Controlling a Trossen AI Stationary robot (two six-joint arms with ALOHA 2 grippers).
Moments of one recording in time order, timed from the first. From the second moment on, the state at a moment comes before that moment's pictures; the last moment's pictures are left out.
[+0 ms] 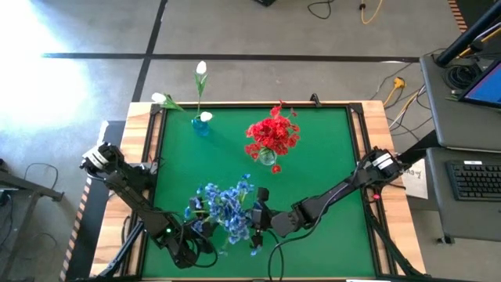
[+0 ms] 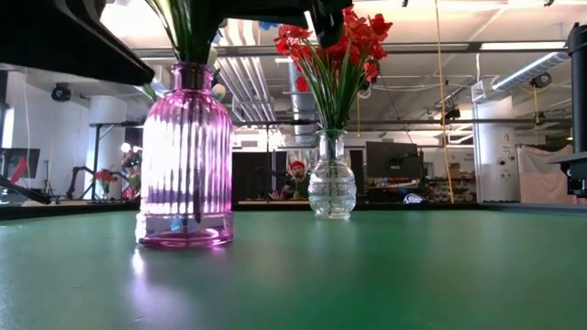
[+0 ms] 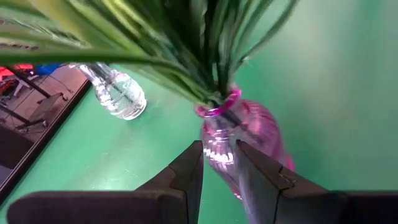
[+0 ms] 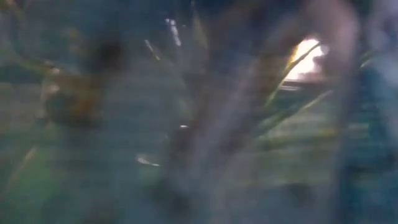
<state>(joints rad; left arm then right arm) -0.85 1.65 0.90 -0.27 -1.06 -0.53 0.47 1.95 1.24 0.43 0.62 0.03</state>
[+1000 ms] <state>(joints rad) -1.06 1.58 1.19 -0.83 -1.06 -0.65 0.50 1.80 1.25 0.24 0.65 0.06</state>
